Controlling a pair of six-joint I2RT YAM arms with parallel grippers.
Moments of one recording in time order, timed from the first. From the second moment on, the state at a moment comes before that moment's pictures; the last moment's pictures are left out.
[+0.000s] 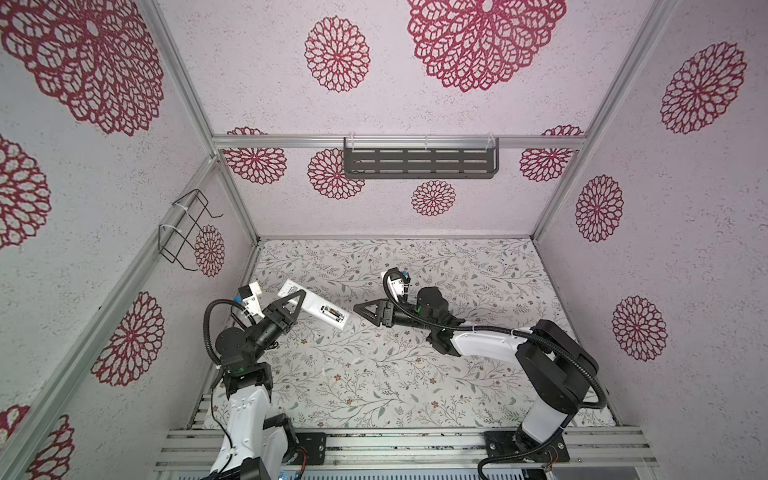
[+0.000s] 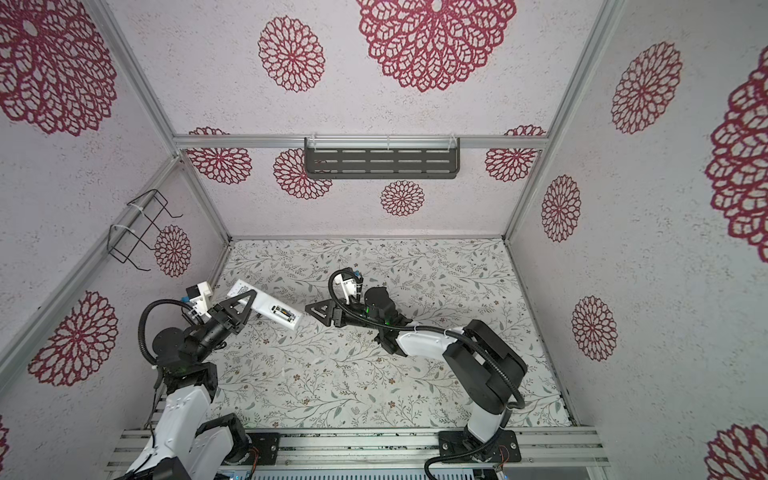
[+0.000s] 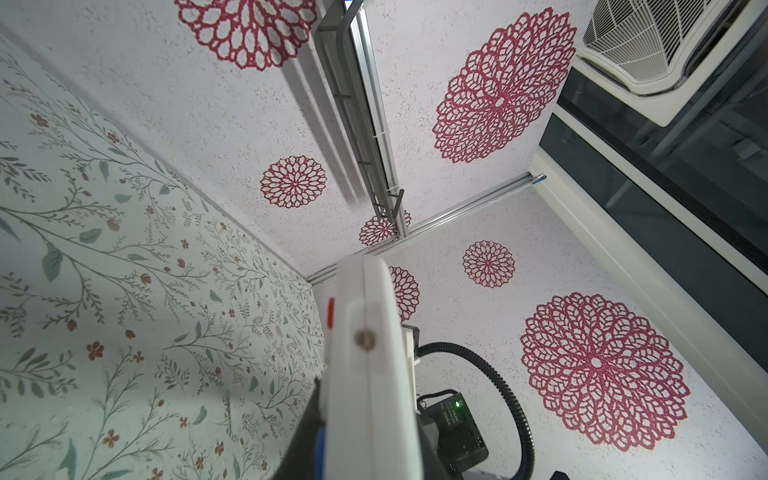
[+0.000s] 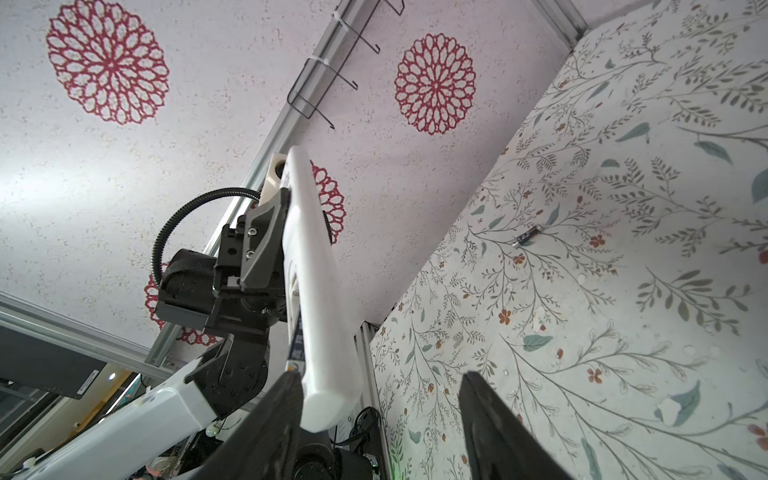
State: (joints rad) left arm 0.34 0.86 0.32 0.77 0.93 -1.33; right arm 0.85 1.73 0.94 0.79 -0.54 0.96
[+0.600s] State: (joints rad) left arm 0.36 0.83 0.35 0.49 0.93 -1.22; right arm 0.90 1.77 0.94 0.86 -0.52 1.03
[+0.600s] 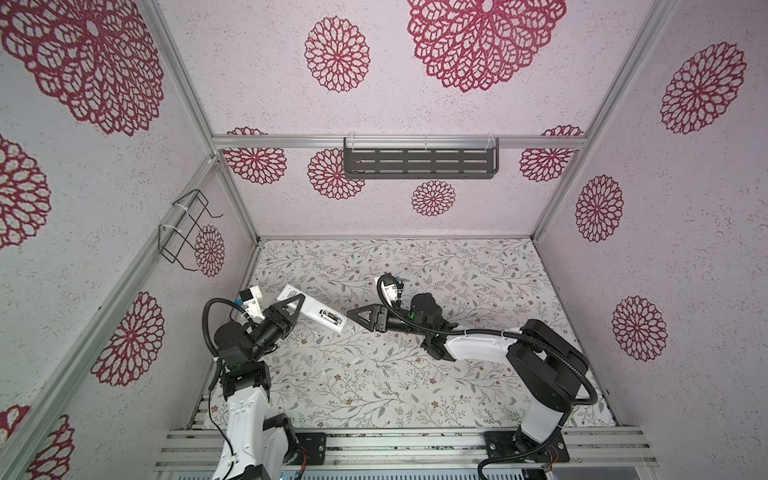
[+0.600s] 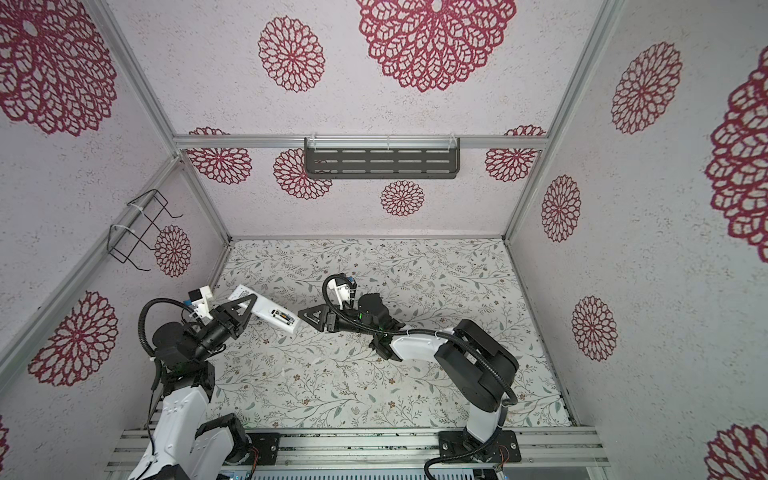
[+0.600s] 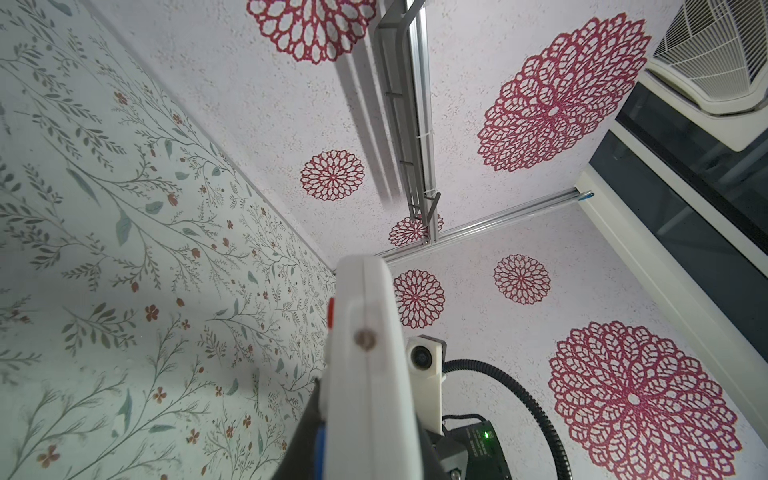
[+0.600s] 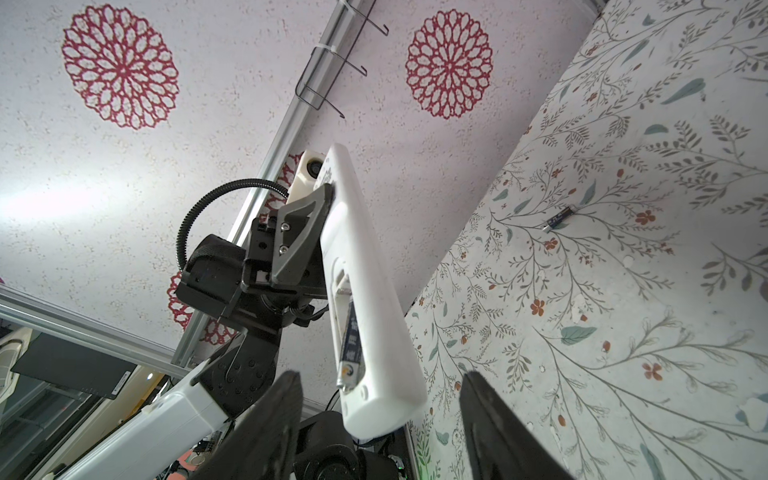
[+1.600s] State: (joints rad) left arm 0.38 0.82 0.35 0.44 0.91 -1.22; right arm 0.94 1.86 0.94 0.95 -0.50 1.11
